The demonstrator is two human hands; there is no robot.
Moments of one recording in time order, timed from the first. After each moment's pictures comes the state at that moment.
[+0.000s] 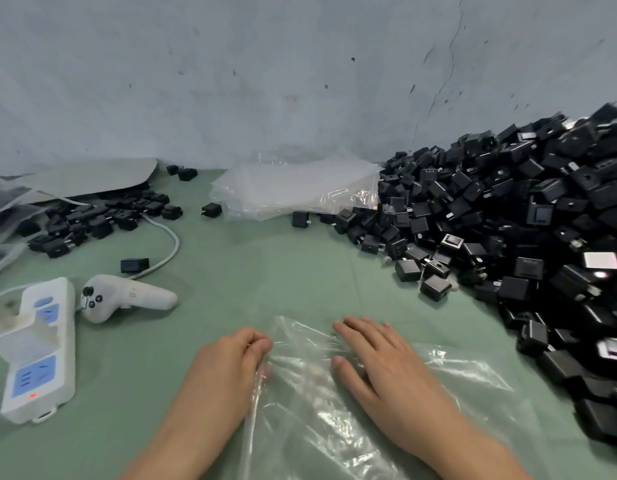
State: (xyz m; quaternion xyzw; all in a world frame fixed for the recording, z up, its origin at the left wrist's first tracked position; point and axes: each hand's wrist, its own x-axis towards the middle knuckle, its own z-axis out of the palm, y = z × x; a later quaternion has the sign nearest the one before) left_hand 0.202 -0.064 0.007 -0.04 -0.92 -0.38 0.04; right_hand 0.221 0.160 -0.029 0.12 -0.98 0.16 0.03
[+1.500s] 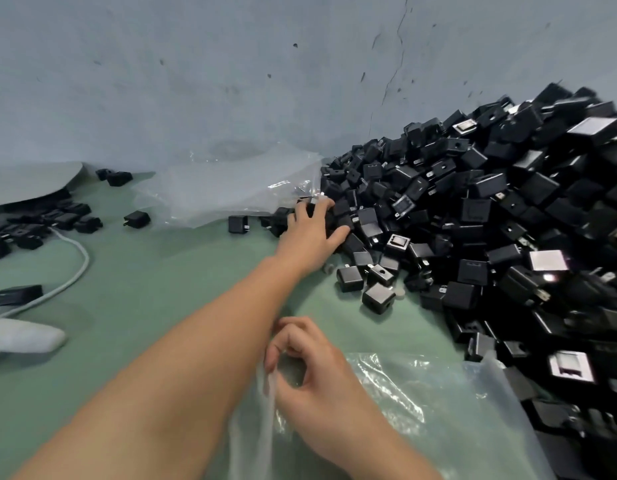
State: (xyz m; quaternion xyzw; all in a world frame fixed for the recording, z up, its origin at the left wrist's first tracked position) left_hand -0.022 0.154 -0.001 -0.22 -0.94 -0.26 0.06; right_hand 0.193 0.170 -0.020 0.12 -0.81 0.56 0.09
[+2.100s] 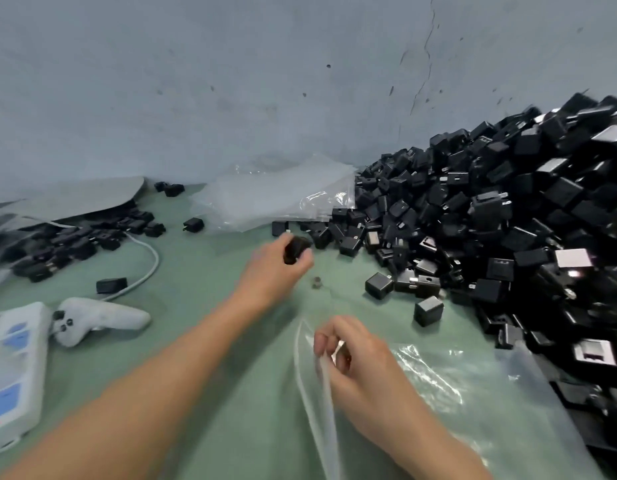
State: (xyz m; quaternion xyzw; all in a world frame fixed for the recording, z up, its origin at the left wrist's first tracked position) left_hand 0.055 0.035 0.021 -0.12 -0.92 -0.36 0.09; right_hand 0.220 0.168 -0.007 0.13 -0.86 0.48 0.12
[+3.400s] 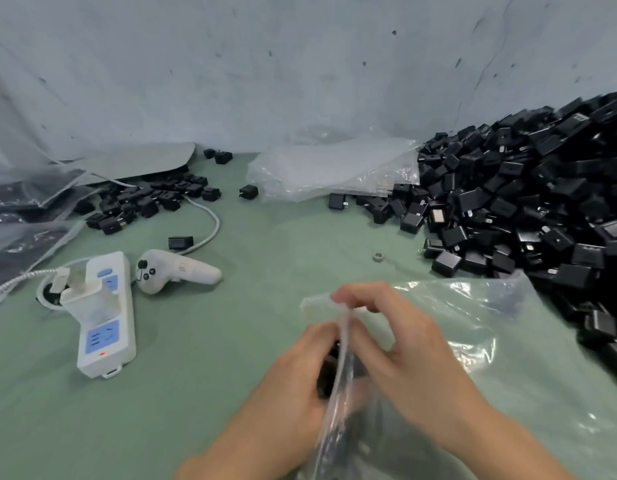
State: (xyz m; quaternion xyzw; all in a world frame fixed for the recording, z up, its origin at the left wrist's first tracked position) left_hand 0.234 -0.055 -0.006 -0.26 -0.83 -0.49 0.00; right_hand 0.235 0.110 0.013 0.19 -0.85 0.46 0.17
